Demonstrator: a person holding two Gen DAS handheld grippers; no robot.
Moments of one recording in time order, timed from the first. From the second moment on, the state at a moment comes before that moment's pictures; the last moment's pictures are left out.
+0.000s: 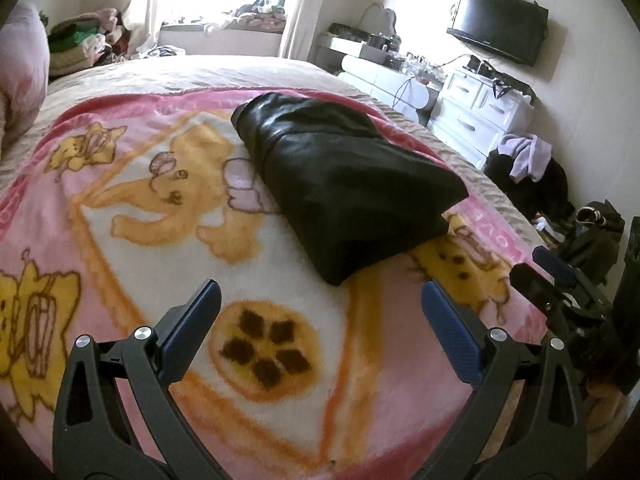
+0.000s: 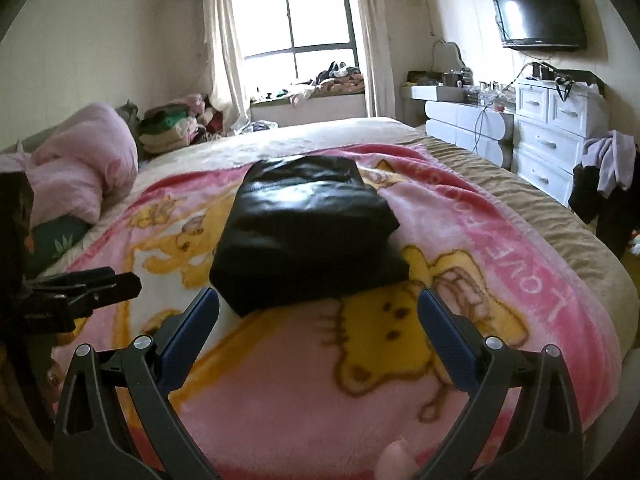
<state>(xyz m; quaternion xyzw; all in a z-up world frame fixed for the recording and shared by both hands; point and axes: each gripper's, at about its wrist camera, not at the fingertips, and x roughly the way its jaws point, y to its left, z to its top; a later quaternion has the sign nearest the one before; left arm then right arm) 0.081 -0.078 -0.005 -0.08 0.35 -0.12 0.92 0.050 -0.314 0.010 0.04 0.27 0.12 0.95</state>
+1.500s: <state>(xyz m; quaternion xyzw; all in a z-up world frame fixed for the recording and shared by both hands) 0.076 -0.073 -0.010 -0.07 0.36 -0.08 0.93 0.054 -0.317 -0.003 0.03 0.30 0.13 0.95</state>
